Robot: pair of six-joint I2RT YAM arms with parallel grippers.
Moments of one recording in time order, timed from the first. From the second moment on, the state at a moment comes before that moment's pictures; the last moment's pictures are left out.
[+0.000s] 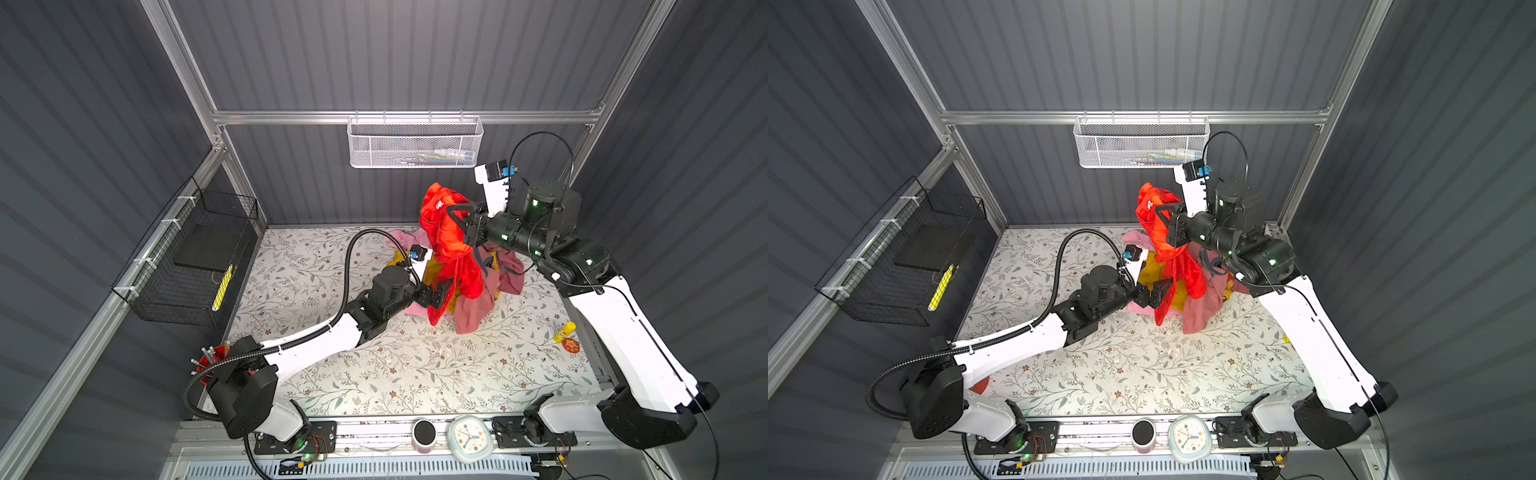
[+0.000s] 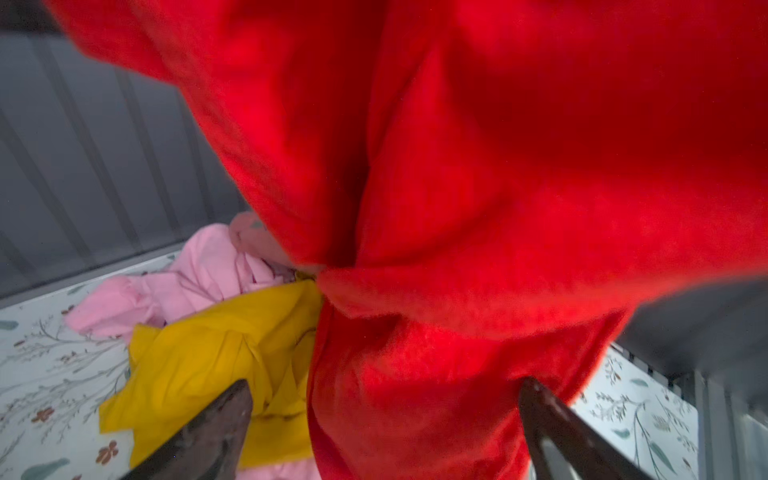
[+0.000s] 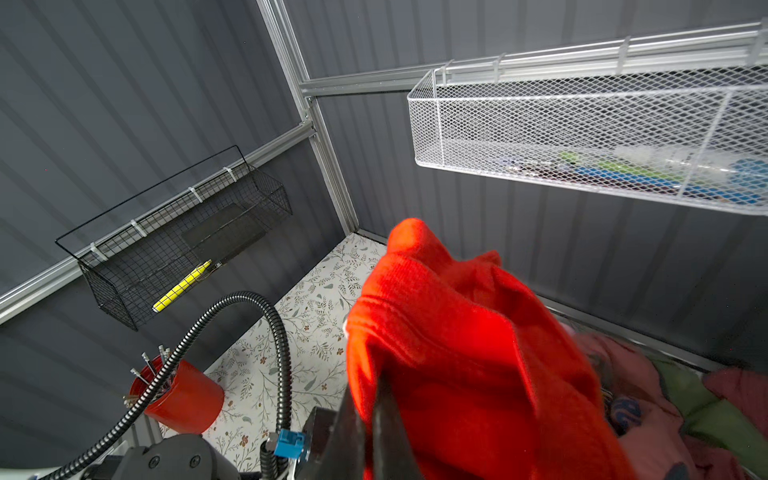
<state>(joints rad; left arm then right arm) -0.90 1.50 1.05 0.29 -0.04 -0.18 0.56 1.35 1.80 -0.62 -0.23 0.20</state>
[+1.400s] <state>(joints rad) -0.90 1.57 1.51 0.15 -0.07 0.09 0.24 0.94 0.93 -0.39 -0.12 0.27</state>
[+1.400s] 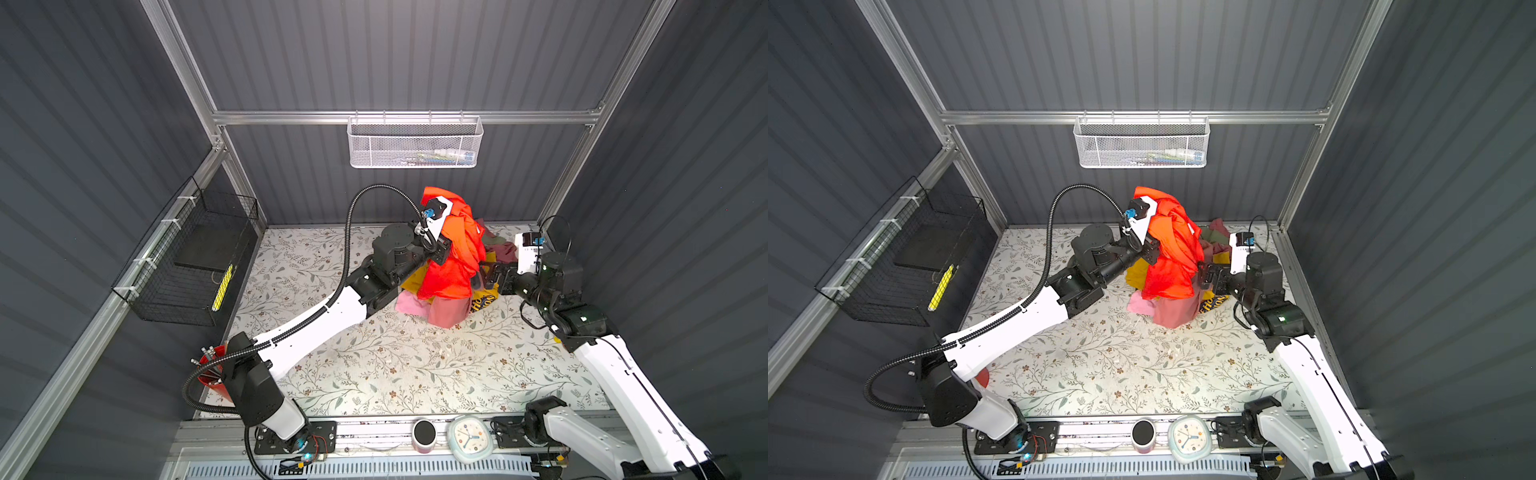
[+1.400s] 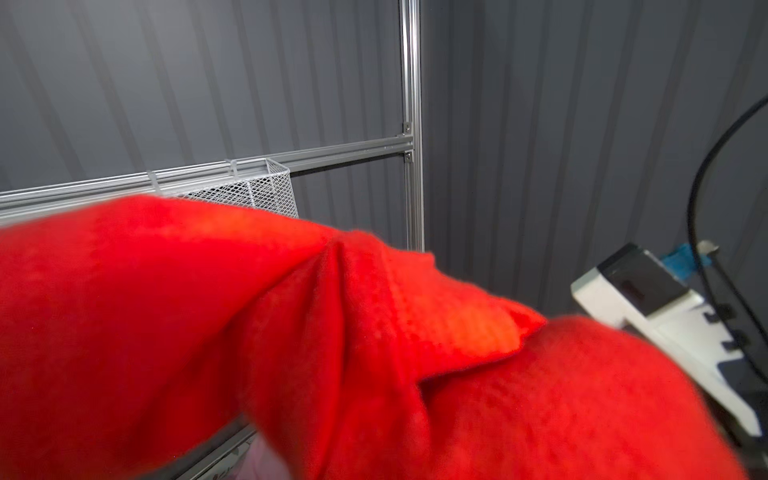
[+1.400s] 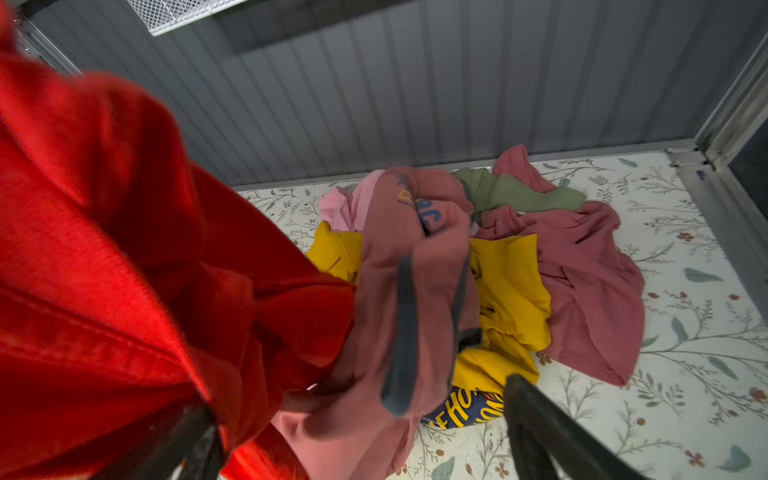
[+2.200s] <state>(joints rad) -0.82 1.46 1.53 -0.29 -0.39 0.29 0.18 0.86 0.69 -0.20 -0.21 0.31</state>
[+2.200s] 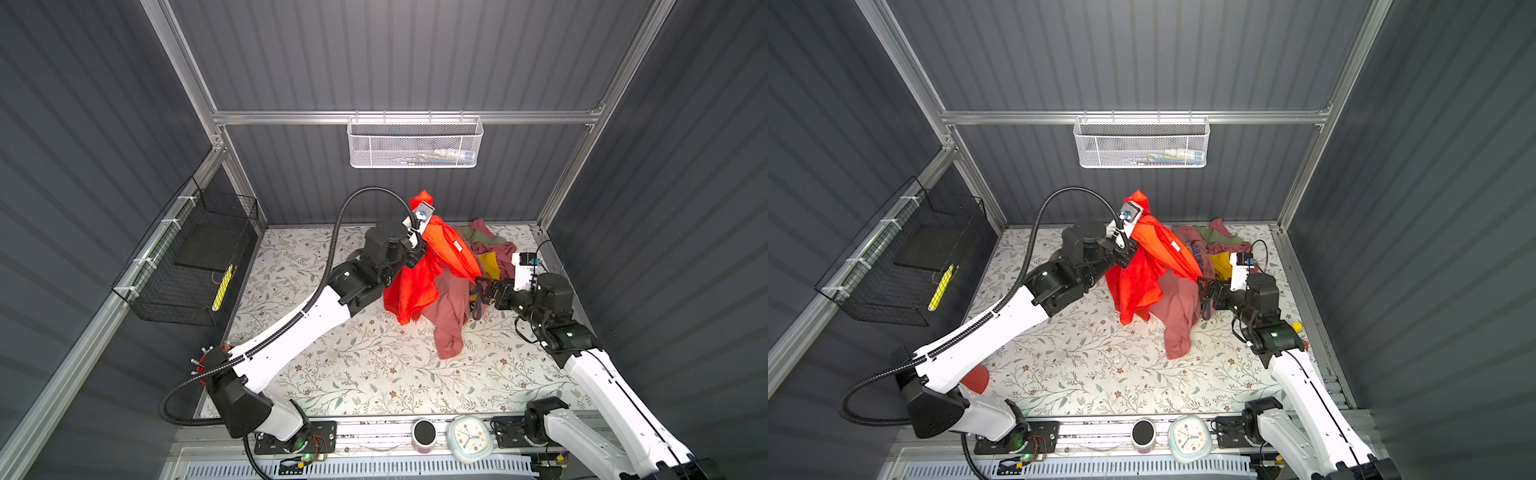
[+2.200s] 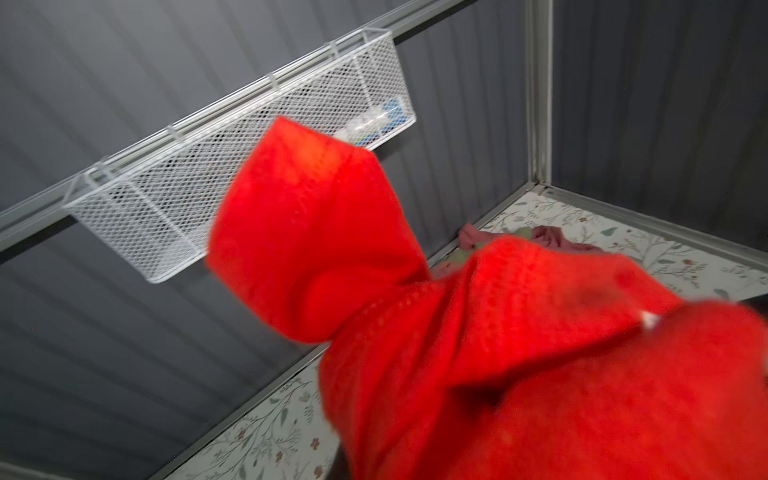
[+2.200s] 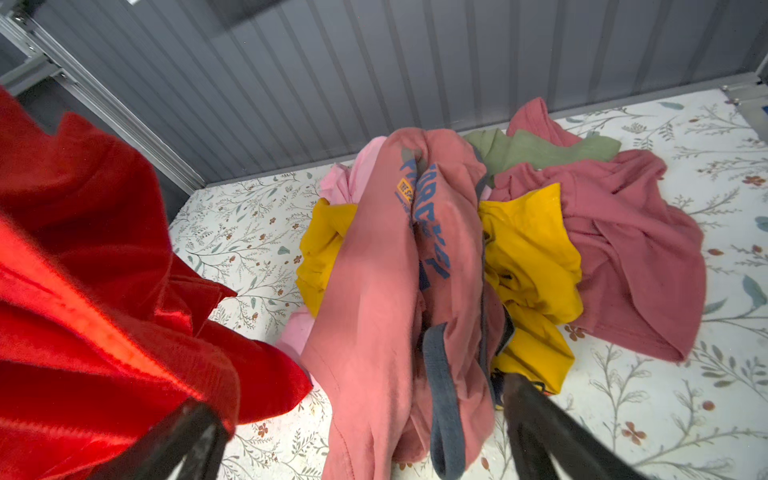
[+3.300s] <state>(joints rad) -0.29 1.41 1.41 -0.26 -0.41 0.25 0.15 0.80 0.61 -0.30 -0.28 0.24</state>
